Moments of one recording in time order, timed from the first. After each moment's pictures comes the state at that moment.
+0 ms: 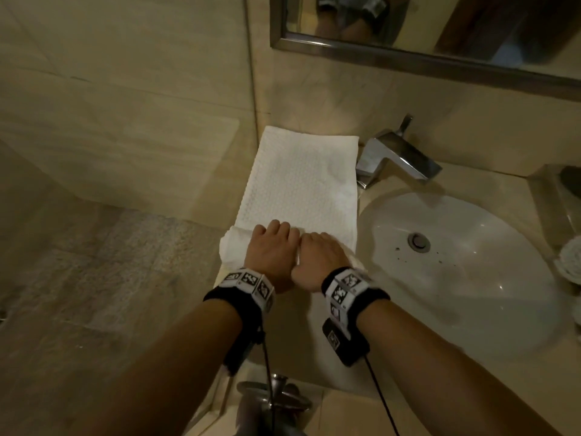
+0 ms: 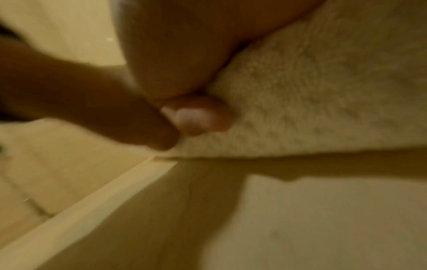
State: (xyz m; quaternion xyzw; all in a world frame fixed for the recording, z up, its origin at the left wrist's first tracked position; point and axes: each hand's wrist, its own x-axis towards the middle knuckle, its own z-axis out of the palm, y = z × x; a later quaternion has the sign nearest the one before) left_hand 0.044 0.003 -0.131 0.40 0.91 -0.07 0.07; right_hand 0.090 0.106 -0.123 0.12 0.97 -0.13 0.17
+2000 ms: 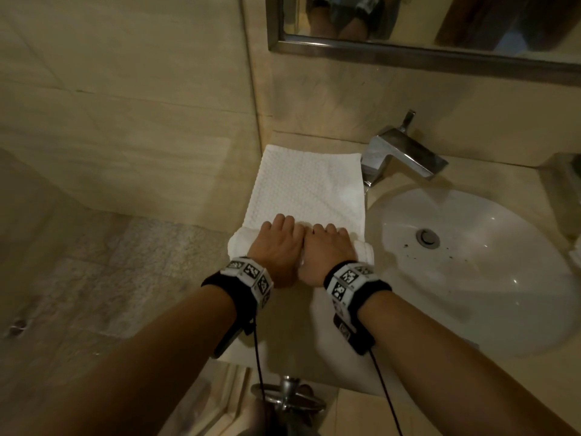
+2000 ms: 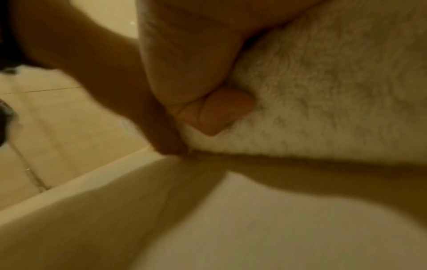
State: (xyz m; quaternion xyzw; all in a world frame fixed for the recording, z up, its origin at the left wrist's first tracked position) left_hand 0.027 0.002 -0.130 0.44 0.89 -0.11 0.09; right_hand 0.080 0.104 -0.122 0.10 0.98 -0.06 0.16
